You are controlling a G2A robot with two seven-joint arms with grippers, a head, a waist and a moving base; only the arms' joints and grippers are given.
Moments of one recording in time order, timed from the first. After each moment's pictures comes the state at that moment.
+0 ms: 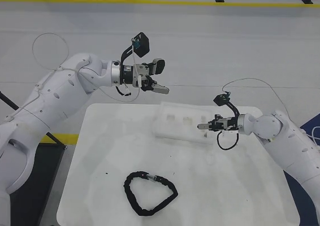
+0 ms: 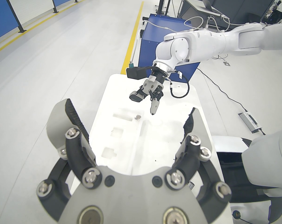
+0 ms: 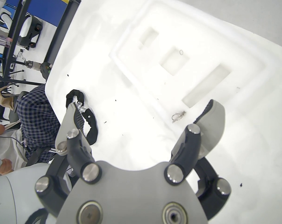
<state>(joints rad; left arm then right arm) 0.07 -0.97 -0.17 -1.02 0.11 -1.01 -0.24 -0.68 -0.99 0.71 -1.11 -0.13 -0.41 0.84</state>
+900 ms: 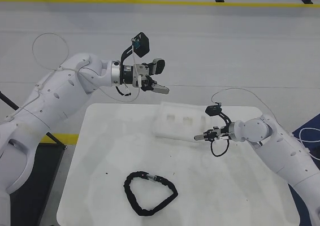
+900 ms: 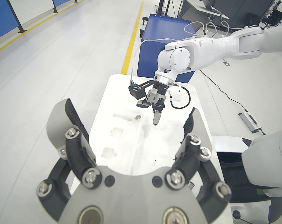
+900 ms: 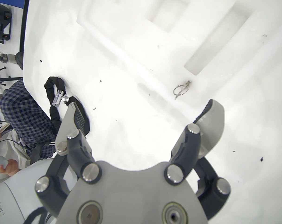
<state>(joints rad) 0.07 -0.97 -0.17 -1.02 0.11 -1.01 -0.24 -0.70 -1.03 0.68 -1.12 -0.20 -0.27 0.94</state>
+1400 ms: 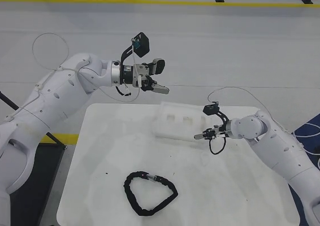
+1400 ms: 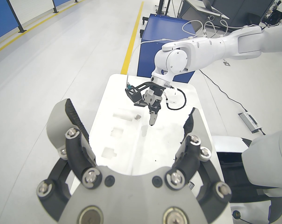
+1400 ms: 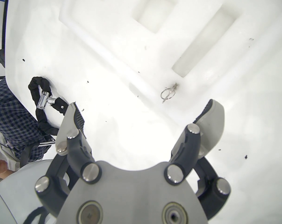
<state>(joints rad) 0.07 -0.97 -0.17 -1.02 0.11 -1.01 -0.24 -0.64 -1.08 0.63 -1.04 -0.26 -0.24 0.96</state>
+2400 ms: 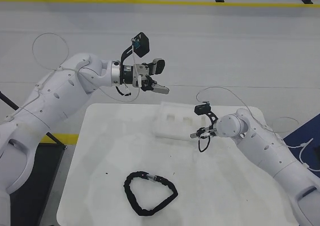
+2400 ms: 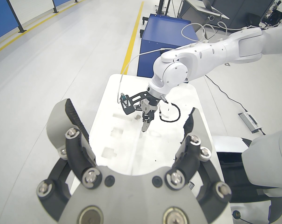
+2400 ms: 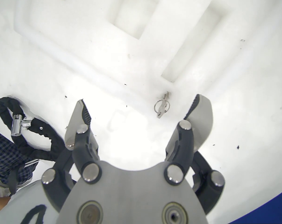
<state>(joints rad) 0.07 -0.97 -0.17 -1.02 0.11 -1.01 -0.24 -0.61 -1.17 0.57 -1.04 -0.42 0.02 0.98</state>
